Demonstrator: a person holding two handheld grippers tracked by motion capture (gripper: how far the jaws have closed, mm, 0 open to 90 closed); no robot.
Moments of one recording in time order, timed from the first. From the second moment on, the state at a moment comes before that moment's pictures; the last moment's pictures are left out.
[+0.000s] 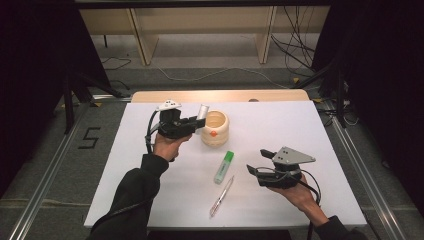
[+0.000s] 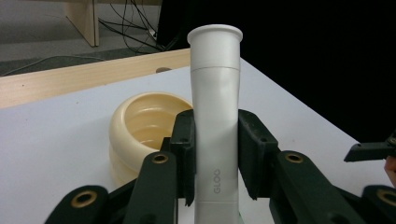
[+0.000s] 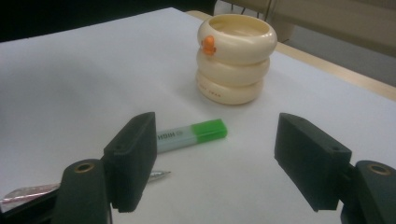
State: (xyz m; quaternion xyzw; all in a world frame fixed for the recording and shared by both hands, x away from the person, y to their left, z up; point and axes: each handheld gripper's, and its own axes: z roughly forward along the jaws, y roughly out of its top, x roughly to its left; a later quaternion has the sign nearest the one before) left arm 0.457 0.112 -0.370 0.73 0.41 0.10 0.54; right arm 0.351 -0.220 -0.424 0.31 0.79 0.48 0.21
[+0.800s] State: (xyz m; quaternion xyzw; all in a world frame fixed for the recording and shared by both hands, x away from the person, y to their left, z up) left arm 0.493 0.091 -0.378 0.72 0.41 0.13 0.54; right arm 0.348 -0.237 -0.429 0.34 0.78 0.50 0.17
